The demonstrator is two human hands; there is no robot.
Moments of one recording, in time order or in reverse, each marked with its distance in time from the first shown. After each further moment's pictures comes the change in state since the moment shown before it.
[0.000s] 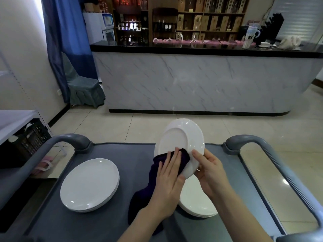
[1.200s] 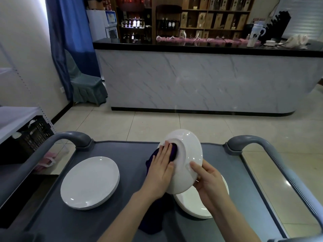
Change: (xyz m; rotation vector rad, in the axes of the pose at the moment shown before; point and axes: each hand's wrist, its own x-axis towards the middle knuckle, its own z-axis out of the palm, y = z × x) left_hand 0.029 -0.031 -0.019 0.065 -0.075 -0.145; right_hand -0.008 0.023 -0.015 -0.003 0.025 0.058
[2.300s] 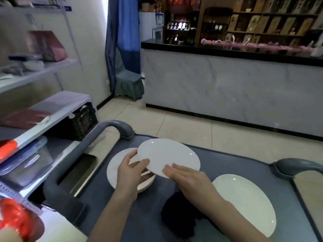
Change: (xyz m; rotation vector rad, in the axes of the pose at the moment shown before) left_hand -0.093 -0.044 -0.134 -0.994 0.778 -0.561; right_hand 0.014 0.054 0.102 -1.465 -0.660 -1.129
